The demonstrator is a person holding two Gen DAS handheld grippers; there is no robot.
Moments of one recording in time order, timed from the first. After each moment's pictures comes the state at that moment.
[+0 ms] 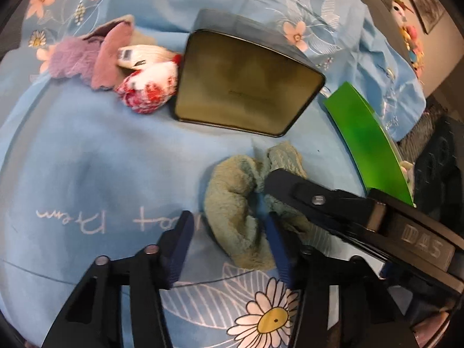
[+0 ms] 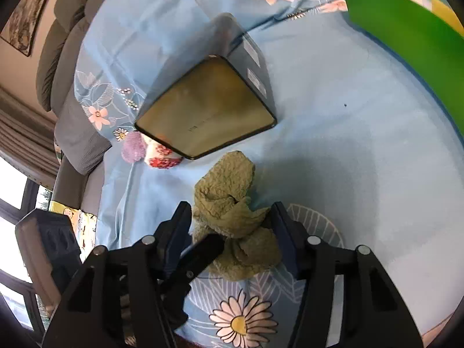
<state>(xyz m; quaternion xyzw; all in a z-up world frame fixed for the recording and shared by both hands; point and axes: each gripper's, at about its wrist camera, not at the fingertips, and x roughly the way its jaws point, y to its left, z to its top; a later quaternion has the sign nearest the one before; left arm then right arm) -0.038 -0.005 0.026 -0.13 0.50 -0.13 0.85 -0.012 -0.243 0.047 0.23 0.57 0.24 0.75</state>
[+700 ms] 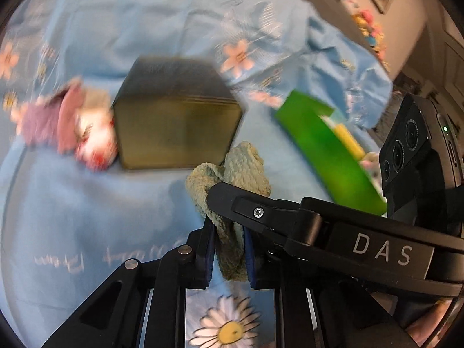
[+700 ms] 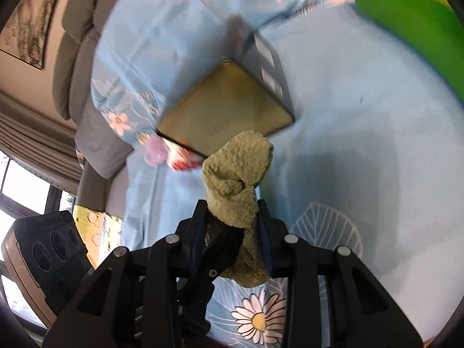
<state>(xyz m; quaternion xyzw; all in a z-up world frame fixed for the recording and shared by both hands) -0.044 -0.047 0.073 -0.07 0.42 -0.20 0.88 -0.017 -0.263 0.073 0.29 0.53 0.29 0.74</state>
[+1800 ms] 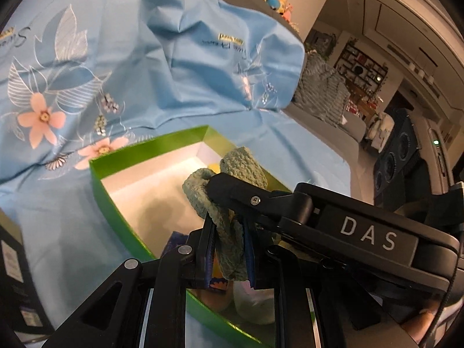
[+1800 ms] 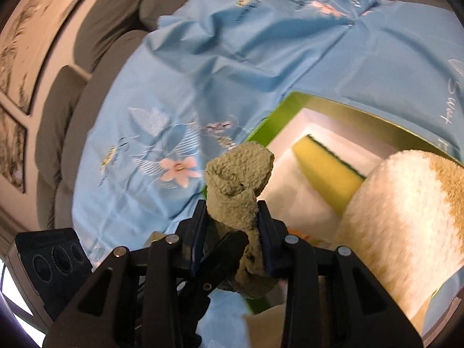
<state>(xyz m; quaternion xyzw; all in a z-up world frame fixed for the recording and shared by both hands) 0.066 -0.265 0.106 -0.01 0.41 -0.41 0.81 0.077 -0.468 0.102 0.39 0.40 0.07 0.82</state>
